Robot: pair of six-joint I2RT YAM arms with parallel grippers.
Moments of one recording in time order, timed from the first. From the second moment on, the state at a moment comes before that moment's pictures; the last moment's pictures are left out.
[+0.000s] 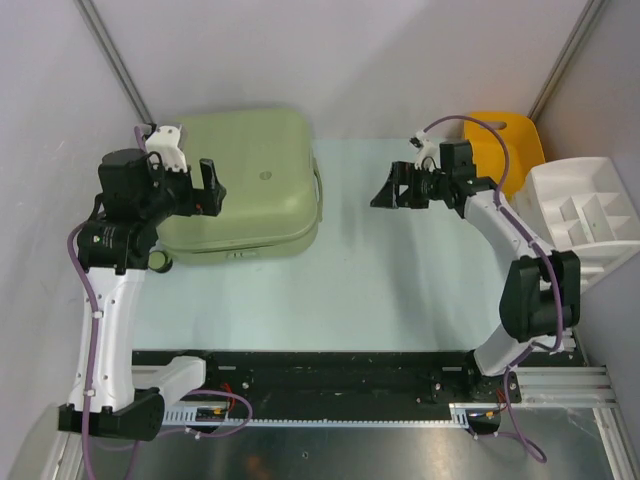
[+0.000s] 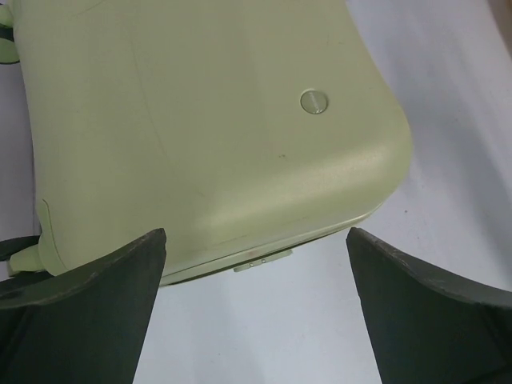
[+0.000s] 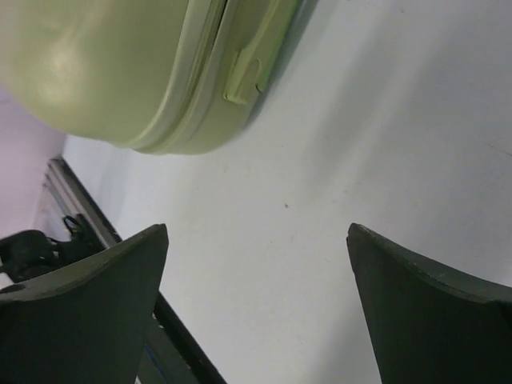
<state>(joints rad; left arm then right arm) -0.06 1.07 1.52 -0.87 0.15 0.02 0.20 1.61 1.32 -0.41 -0.67 0.21</state>
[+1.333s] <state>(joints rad) -0.06 1.04 1.40 -0.76 0.25 -0.05 0.34 2.58 1.84 0.66 -0.91 1.17</state>
